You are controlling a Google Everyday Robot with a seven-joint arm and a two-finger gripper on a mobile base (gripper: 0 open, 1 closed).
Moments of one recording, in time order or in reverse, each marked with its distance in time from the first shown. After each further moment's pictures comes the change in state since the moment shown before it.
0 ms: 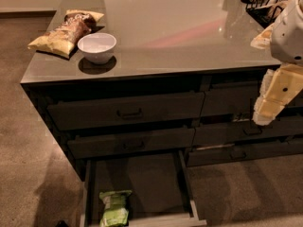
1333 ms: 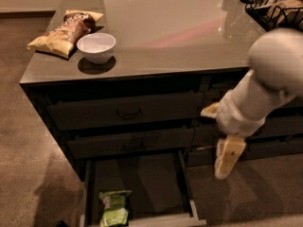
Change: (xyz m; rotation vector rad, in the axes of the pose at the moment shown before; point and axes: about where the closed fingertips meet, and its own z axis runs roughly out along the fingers) arm -0.008 0.064 0.180 -0.251 -0.114 -0.185
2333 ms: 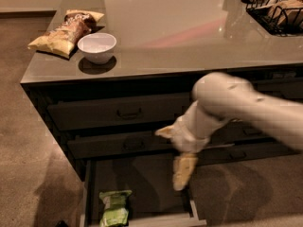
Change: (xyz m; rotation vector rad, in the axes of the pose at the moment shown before) arm -0.064 -0.001 0.123 -0.112 -0.150 -0.210
